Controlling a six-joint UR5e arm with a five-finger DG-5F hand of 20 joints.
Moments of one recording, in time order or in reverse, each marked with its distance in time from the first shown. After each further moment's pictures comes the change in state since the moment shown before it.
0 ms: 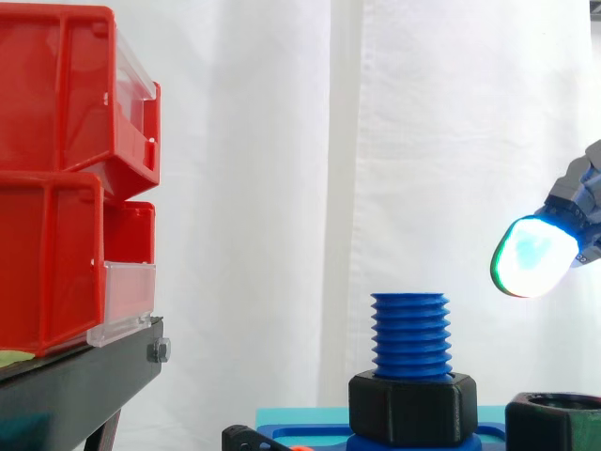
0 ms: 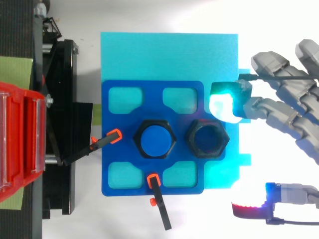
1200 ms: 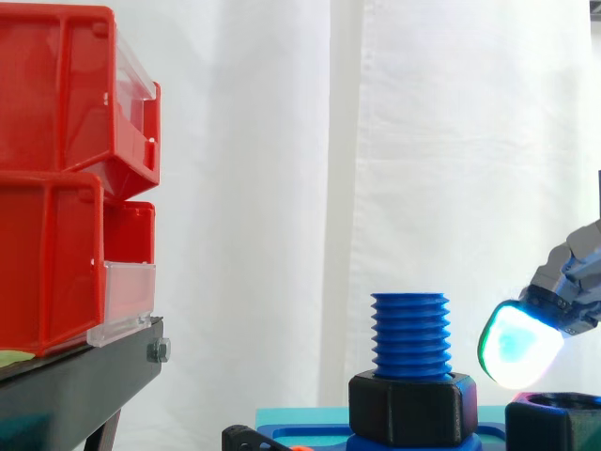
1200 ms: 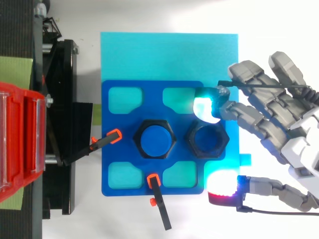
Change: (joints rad) arm 0.008 -0.103 0.010 0.104 0.054 -0.050
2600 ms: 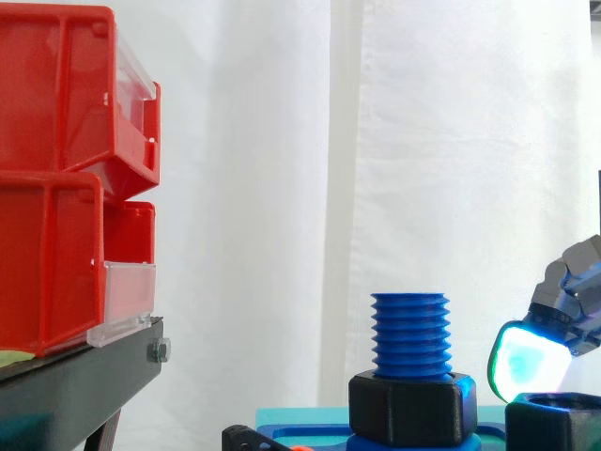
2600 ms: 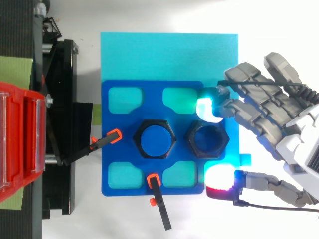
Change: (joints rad) arm -0.002 -0.017 0.011 -0.005 0.012 -0.029
